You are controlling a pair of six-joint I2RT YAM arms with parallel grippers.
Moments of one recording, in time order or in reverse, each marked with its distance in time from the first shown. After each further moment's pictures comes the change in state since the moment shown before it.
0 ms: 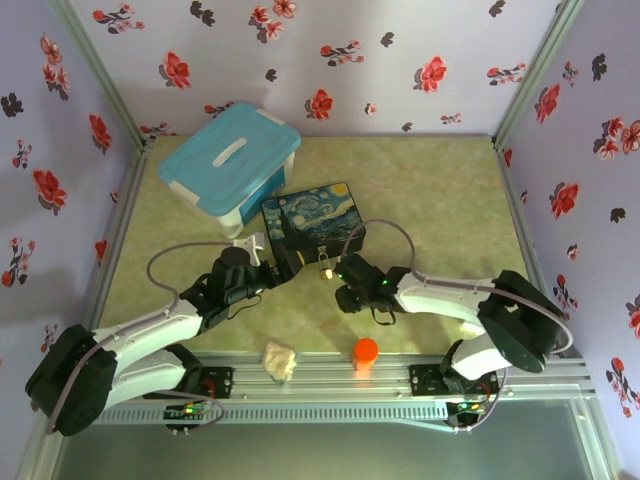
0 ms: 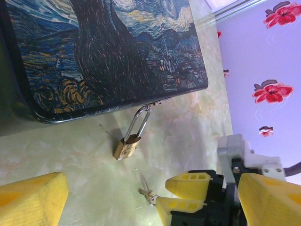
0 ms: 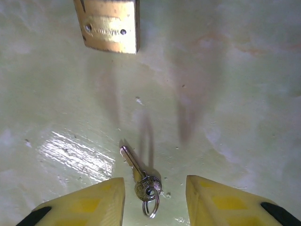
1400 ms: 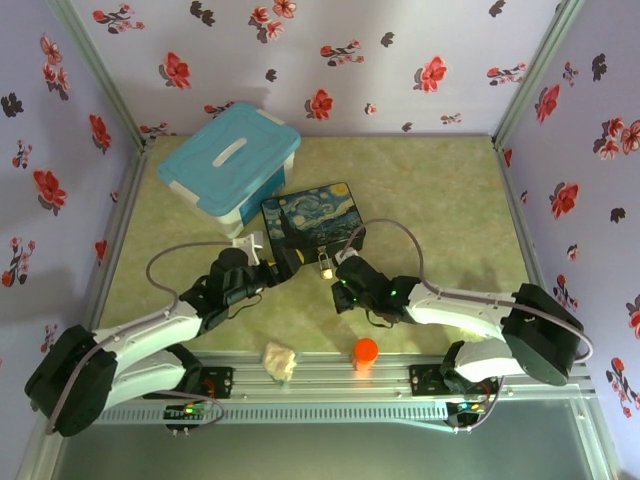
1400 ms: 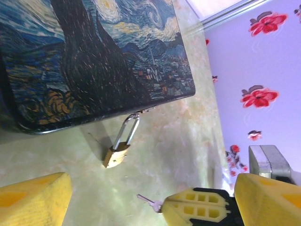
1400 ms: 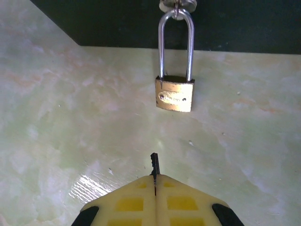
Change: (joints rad) left arm -0.001 0.005 -0.019 0.090 0.015 -0.048; right arm 0.061 -0.168 -0.073 0.197 0.042 0.063
